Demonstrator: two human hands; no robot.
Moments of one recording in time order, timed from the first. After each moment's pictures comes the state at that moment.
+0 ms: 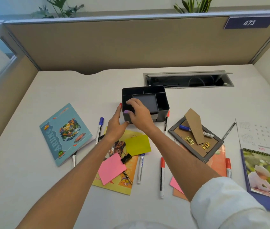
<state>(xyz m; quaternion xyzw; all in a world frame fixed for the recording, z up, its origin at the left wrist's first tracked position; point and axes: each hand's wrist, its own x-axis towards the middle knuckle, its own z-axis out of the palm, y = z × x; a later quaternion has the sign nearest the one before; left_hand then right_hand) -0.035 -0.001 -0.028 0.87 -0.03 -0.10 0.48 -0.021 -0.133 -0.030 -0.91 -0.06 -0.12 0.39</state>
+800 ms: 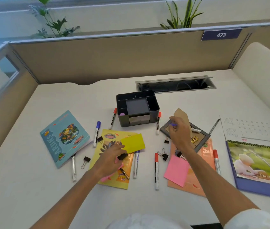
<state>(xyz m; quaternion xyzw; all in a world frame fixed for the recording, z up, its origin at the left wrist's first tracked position) -0.140 0.054 -0.059 0.91 -0.28 -0.14 0.26 -0.146 -0.262 -0.052 -0.89 0.15 -0.22 0.37</state>
